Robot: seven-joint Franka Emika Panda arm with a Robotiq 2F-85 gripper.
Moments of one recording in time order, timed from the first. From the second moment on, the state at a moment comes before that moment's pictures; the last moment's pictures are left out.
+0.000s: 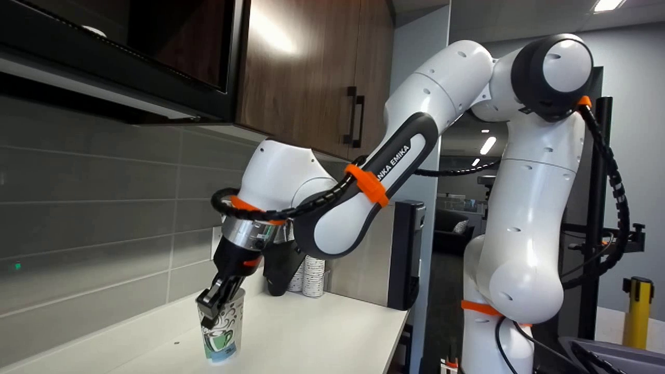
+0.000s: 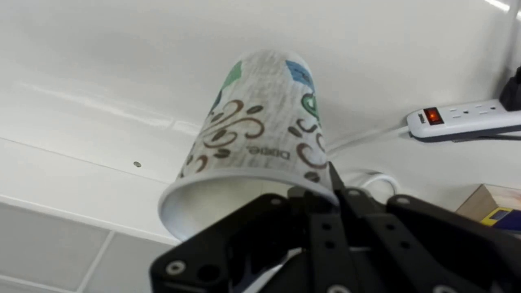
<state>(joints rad) 0.11 -0.21 0.35 -2.59 -0.28 2.75 0.39</state>
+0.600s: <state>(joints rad) 0.04 0.10 0.40 -2.49 -0.65 2.79 0.65</state>
